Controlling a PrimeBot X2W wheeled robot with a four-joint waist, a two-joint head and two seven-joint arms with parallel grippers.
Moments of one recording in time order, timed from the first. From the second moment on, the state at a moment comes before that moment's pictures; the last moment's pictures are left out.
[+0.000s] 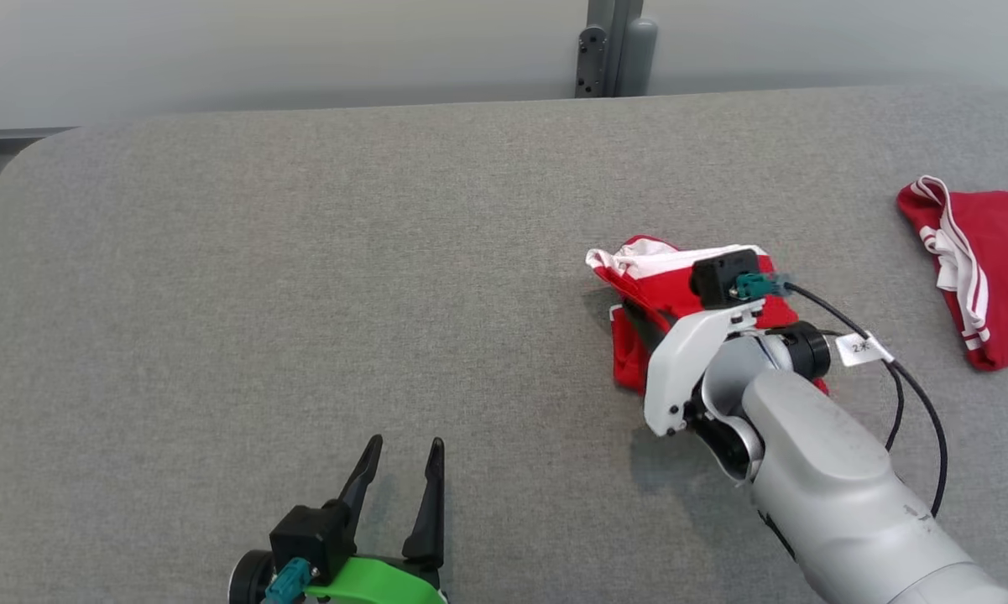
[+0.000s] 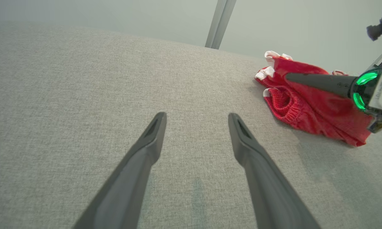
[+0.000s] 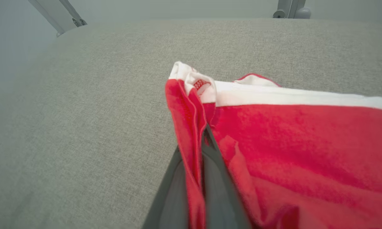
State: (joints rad) left arm -0.01 0.08 -0.44 0.22 -0.42 0.07 -0.26; right arm -0.66 -0.10 0.49 0.80 0.53 0.13 0.04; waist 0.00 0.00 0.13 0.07
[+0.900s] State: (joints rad) left arm -0.02 0.06 -0.45 0.27 -0.41 0.04 -0.26; right arm -0.70 -0.05 0.23 1.00 0.25 0.13 -0.16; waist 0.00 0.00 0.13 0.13
